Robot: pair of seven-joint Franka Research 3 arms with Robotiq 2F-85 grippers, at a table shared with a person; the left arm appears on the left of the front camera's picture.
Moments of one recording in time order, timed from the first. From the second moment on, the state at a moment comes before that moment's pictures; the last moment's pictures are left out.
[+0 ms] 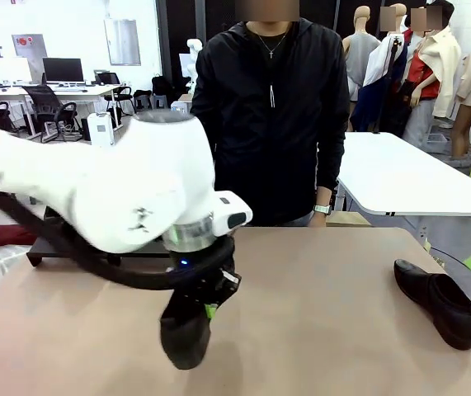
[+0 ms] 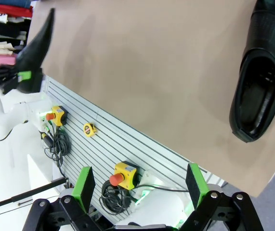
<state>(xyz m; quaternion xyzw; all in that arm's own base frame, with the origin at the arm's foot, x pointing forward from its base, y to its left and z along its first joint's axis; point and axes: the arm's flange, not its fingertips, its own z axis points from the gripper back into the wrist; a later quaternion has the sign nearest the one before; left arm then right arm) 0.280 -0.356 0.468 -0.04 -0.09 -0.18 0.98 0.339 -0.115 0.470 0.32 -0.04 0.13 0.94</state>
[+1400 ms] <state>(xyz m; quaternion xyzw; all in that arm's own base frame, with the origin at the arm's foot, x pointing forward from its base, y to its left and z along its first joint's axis) 0.496 -0.161 0.492 0.07 -0.21 0.00 0.97 0.338 -0.115 0.471 0.32 -0.04 0.13 0.94</state>
